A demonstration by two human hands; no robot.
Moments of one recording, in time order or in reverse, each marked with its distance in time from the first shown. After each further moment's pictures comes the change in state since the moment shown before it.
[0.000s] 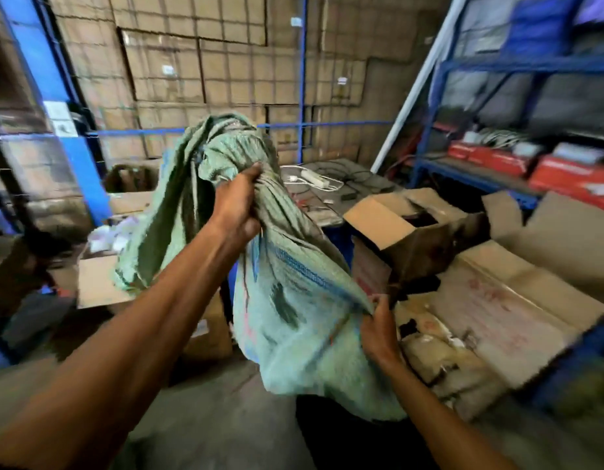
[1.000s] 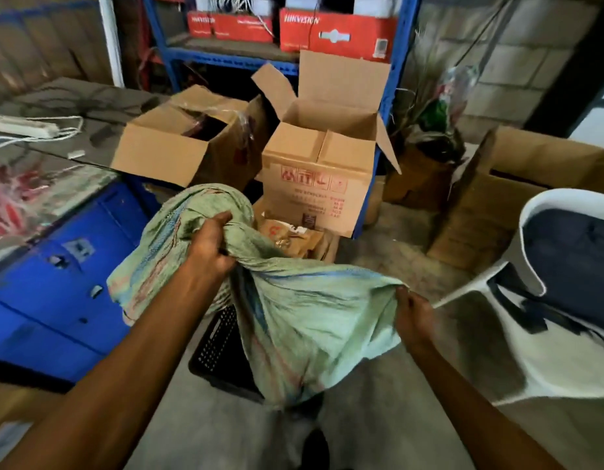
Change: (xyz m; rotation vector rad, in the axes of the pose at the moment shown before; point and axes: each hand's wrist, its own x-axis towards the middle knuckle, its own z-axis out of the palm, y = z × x) left_hand 0.034 -0.286 0.105 0.261 -0.511 -0.931; right_hand -0.069 0.202 -0.151 -0.025 0.796 0.642
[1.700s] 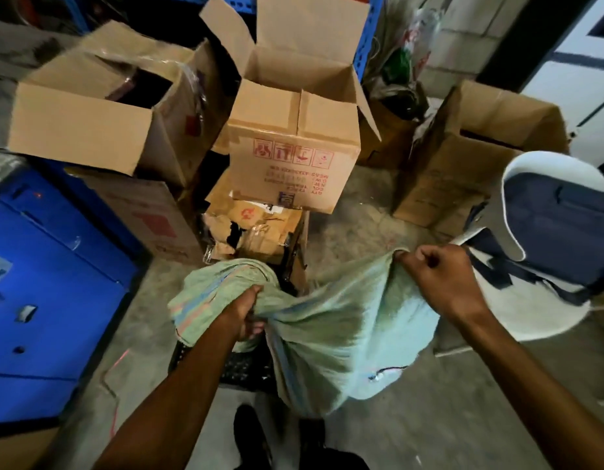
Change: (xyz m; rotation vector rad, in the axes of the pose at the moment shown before) left_hand 0.130 -0.102 -0.085 0.625 0.113 -0.635; right_hand -0.004 -0.117 -0.007 -0.195 -0.083 -0.354
